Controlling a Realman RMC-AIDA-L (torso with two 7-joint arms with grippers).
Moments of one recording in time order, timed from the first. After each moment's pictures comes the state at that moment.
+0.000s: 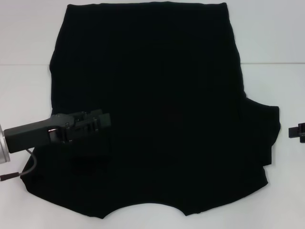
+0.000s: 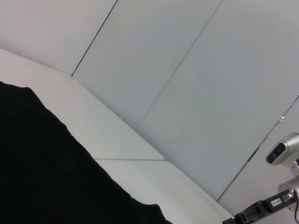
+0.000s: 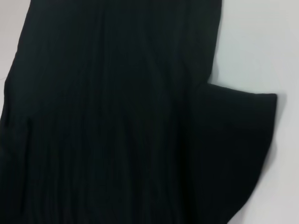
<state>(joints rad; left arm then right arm) -0.52 -2.11 0.36 0.71 2.09 1.72 -1.70 0.64 1.84 -0.61 -0.66 -2.42 -1.49 2.44</state>
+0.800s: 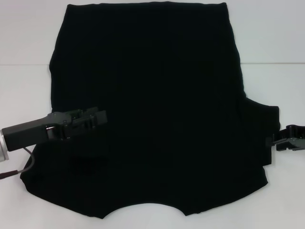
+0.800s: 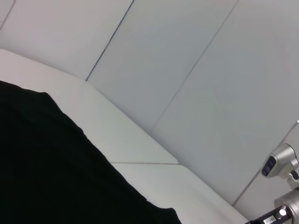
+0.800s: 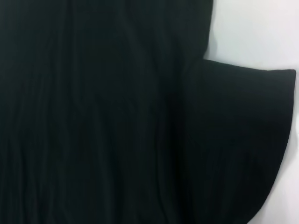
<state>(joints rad) -0.52 -2.11 0.35 0.71 2.09 1.68 -1.69 0.74 1.90 -0.61 -0.51 -2.56 -1.30 2.50</state>
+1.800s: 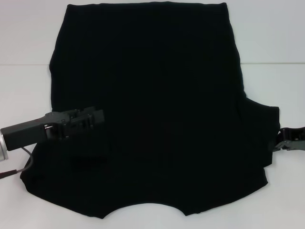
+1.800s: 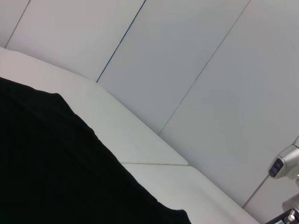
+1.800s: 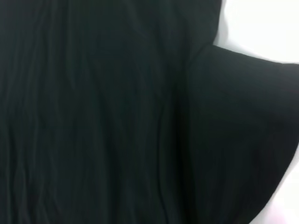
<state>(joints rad) -0.51 -2.11 0.35 0.71 2.09 1.65 -1.69 0.76 1.91 -0.70 -0.51 -2.56 -1.27 2.53</state>
